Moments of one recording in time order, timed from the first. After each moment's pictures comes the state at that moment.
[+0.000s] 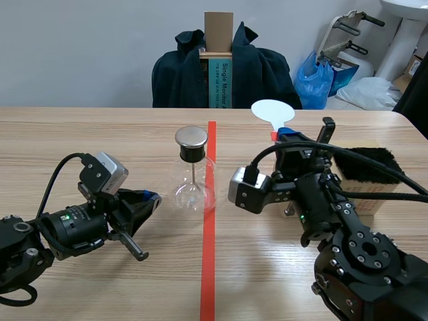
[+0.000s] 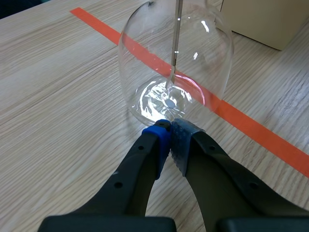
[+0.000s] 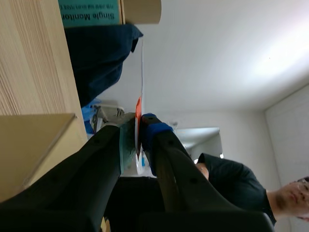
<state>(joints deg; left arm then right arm) -5.5 -26.9 32.8 59.0 -10.8 -22.4 -24.9 -4.1 17.6 -28.3 75.2 -73.1 -31.8 -8.6</state>
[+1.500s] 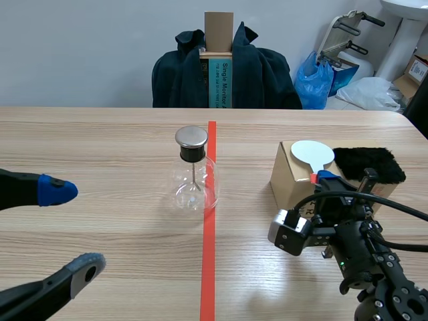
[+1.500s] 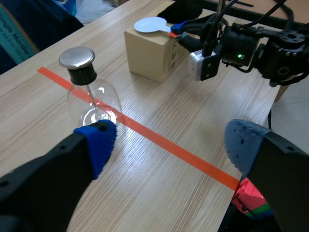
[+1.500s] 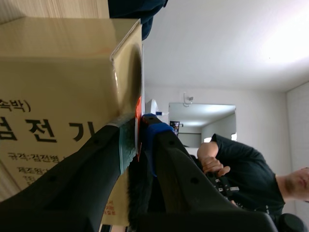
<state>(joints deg) 60.0 -56.1 -7.9 125.2 -23.5 -22.3 -18.6 -10.3 21.7 -26.1 68.6 -70.4 -38.3 -9.3</state>
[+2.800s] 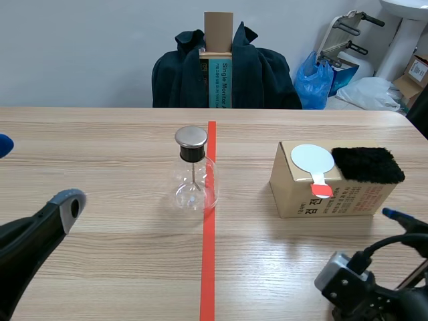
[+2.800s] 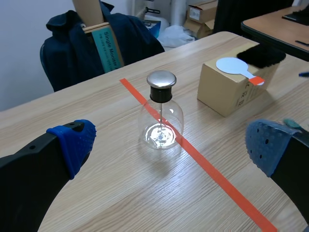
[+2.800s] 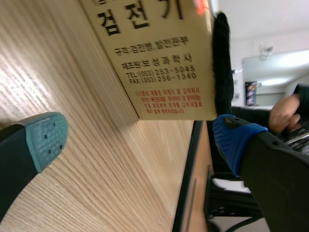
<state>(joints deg) 62.3 -40.8 -12.2 127.1 -21.9 -13.4 -19.9 -26.7 32.0 -26.0 79.4 -38.8 -38.3 -2.0</state>
